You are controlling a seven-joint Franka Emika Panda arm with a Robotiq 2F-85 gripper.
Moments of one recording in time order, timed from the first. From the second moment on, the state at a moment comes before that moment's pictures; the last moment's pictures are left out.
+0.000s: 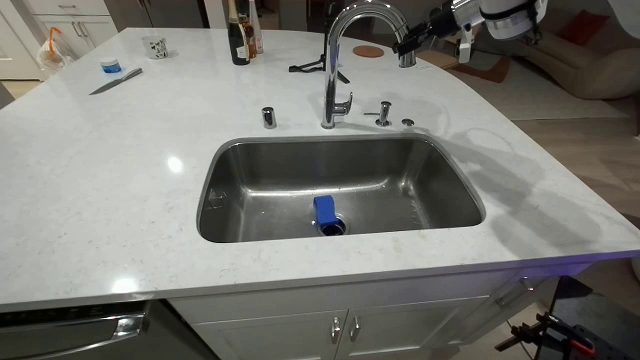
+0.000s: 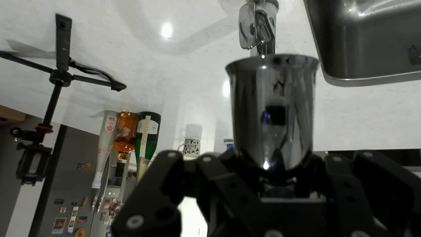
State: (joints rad) arm -0.47 0.66 0.05 -1.15 0.80 2.42 -1.29
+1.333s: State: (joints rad) arm -0.46 0.68 -0.11 -0.95 0.51 1.92 -0.98
